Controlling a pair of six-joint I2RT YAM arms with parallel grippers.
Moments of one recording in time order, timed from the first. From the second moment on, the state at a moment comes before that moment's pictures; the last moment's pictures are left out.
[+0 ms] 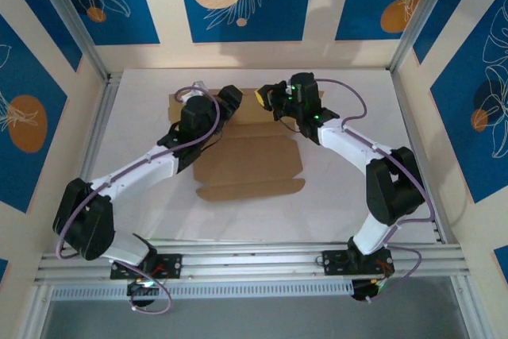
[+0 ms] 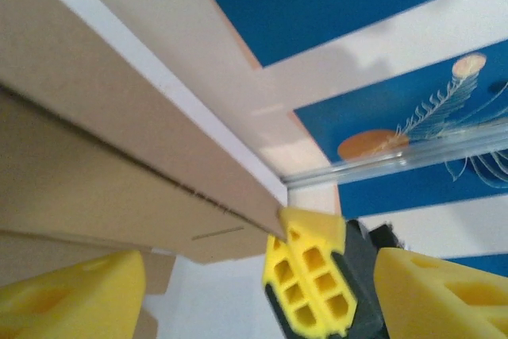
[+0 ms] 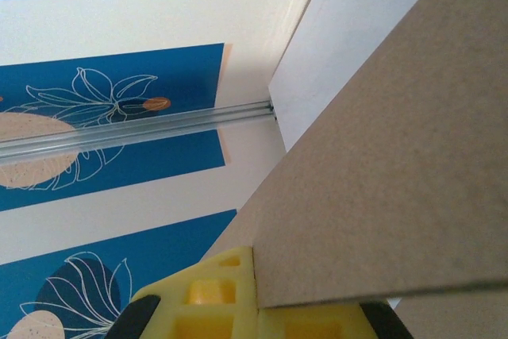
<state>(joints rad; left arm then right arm) -0.62 1.45 1.03 0.21 -0.15 -1.19 0.46 1.67 1.22 0.14 -0.31 1.50</state>
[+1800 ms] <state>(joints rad) -0.55 1.66 0.97 0.51 -0.17 -1.47 0.44 1.35 1.02 0.08 -0.36 1.00</state>
